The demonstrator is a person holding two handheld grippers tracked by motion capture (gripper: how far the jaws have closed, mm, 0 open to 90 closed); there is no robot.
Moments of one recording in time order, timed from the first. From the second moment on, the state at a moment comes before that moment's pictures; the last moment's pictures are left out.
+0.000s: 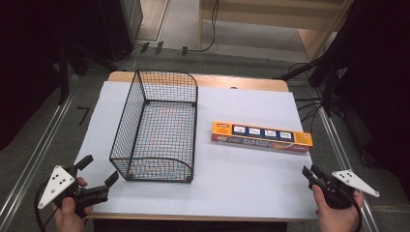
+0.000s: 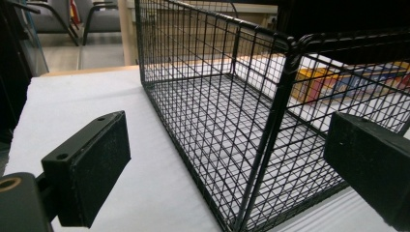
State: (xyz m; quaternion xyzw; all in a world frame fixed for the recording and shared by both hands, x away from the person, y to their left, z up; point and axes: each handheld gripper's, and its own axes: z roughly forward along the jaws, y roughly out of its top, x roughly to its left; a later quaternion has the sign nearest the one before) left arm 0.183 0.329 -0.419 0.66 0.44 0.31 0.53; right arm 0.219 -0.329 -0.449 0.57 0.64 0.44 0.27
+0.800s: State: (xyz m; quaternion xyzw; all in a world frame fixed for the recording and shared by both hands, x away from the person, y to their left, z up) left arm 0.180 0.330 -0.423 0.66 0.45 0.32 0.51; right arm 0.352 -0.374 -0.463 0.63 0.64 0.35 0.28
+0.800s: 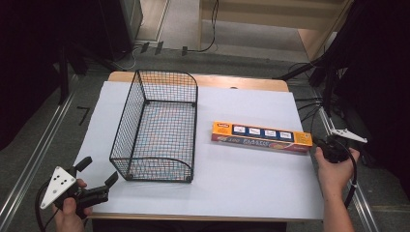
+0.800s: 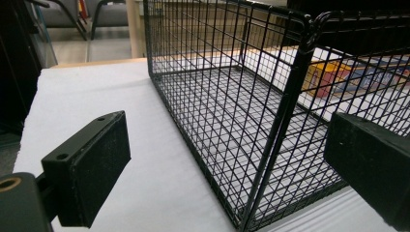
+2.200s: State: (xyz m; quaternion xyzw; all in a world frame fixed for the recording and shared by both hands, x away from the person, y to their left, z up) left arm 0.179 0.333 -0.424 0.66 0.45 0.32 0.51; right arm 0.376 -0.332 -0.452 0.60 0.71 0.33 0.19
